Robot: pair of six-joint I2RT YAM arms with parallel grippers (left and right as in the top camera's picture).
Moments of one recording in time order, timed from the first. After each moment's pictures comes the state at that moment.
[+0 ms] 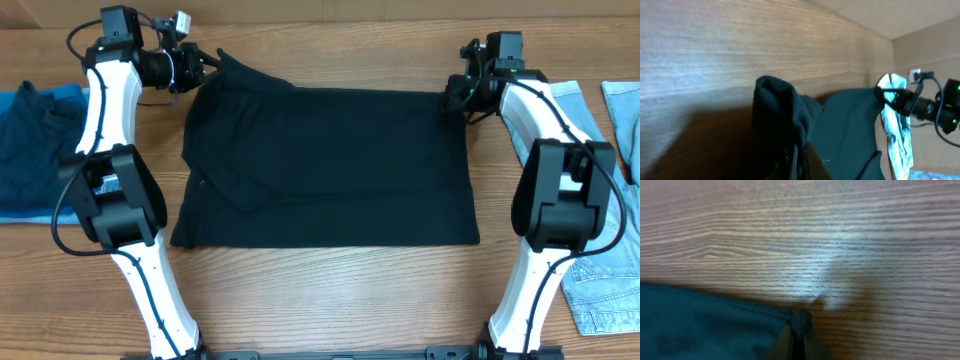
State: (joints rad) left arm 0.19 2.38 2.12 -0.86 0.92 -0.08; right arm -0.07 2.24 1.71 -0.54 -0.25 0.04
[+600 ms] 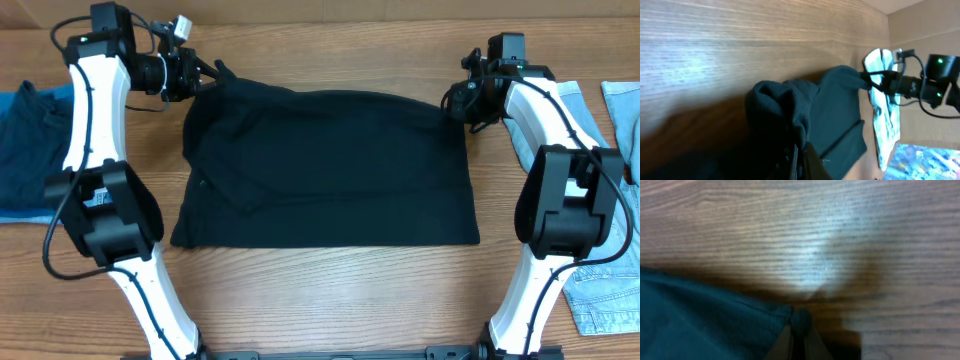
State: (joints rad) left arm 0.19 2.25 2.12 -1.17 0.90 0.06; right arm -0.07 2.20 1.71 -0.75 -0.25 0.04
